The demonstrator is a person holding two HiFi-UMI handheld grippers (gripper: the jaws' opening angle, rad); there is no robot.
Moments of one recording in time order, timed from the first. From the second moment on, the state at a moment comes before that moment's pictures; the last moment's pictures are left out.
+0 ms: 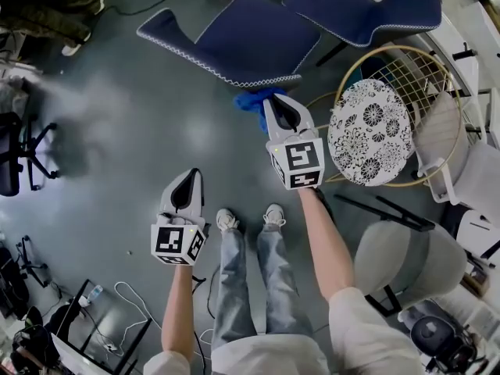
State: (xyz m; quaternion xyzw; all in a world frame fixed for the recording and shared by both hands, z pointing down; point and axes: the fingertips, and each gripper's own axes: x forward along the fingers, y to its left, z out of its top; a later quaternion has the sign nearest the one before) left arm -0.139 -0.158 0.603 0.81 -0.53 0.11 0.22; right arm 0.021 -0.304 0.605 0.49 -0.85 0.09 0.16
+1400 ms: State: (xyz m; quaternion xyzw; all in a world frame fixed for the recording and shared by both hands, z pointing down) left arm -0.116 -0.200 0.625 0.81 -0.53 0.10 0.21; right arm 0.065 -0.274 0.688 0.47 -0.84 0.12 0.24
